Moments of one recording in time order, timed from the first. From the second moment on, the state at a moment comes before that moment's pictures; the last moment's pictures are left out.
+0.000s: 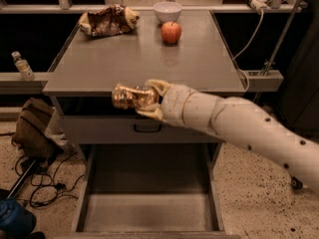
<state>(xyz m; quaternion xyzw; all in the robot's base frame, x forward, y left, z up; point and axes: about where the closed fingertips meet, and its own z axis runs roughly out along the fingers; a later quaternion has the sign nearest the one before) 0.568 0.020 0.849 -0.56 0.58 0.03 0.60</state>
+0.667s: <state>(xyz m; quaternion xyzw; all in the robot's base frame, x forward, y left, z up) 0.638 -0.020 0.905 -0.55 0.57 -0.05 0.61</state>
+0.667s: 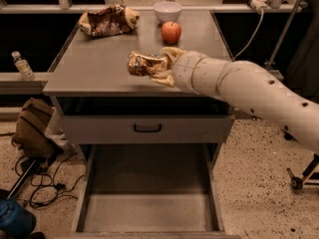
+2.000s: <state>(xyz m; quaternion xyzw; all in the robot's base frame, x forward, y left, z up) 0.689 -0.050 0.864 -0.53 0.63 0.01 0.56</state>
